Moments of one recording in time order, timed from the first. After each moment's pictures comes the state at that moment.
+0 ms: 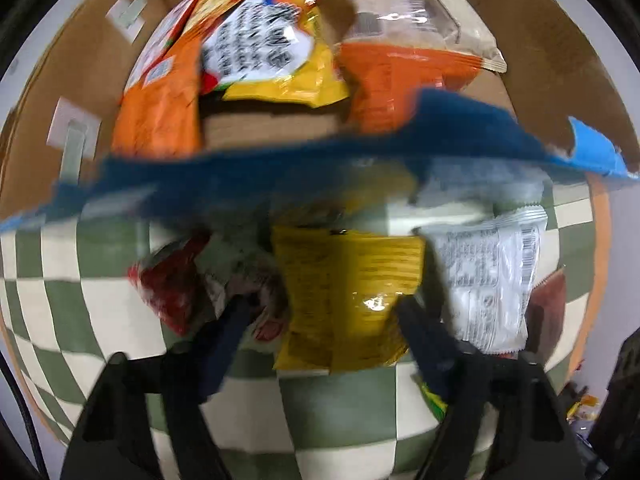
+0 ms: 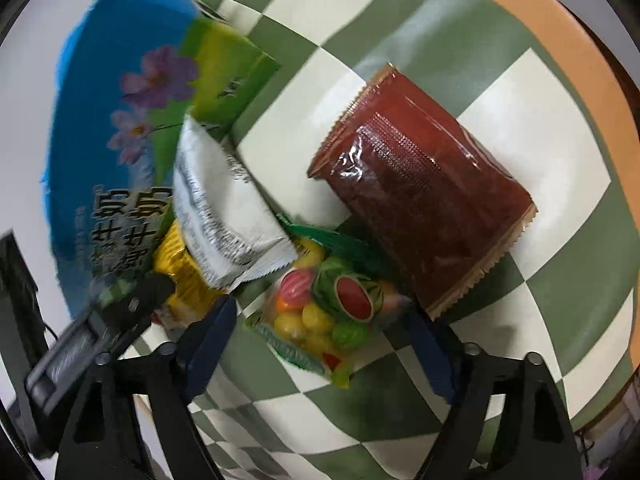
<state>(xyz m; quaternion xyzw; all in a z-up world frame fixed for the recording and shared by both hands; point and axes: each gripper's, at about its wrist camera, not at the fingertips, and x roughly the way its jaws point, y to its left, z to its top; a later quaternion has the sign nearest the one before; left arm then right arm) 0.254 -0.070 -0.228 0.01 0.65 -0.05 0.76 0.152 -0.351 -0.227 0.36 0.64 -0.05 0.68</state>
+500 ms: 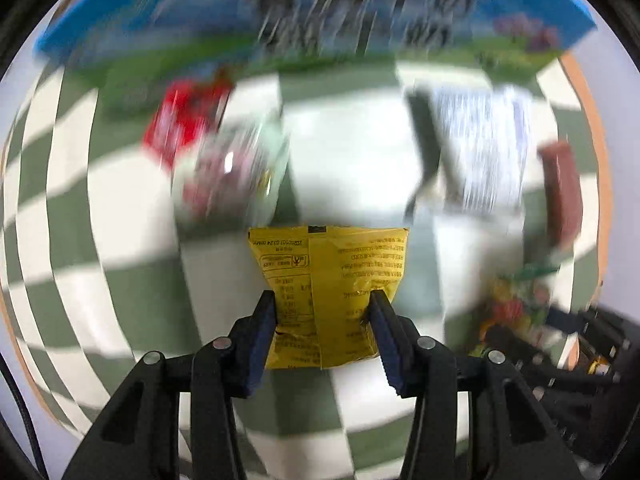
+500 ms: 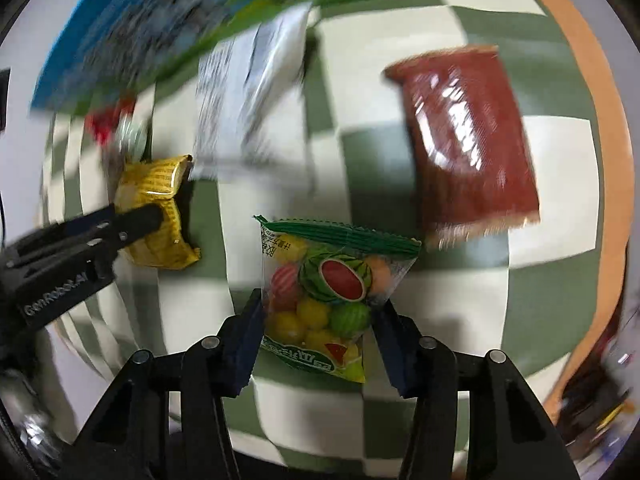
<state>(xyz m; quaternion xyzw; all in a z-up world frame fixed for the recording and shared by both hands) 0.145 -0.030 -0.245 0.02 0.68 -0.07 0.73 0.108 -0.299 -0.225 0.07 0.71 0.07 0.69</state>
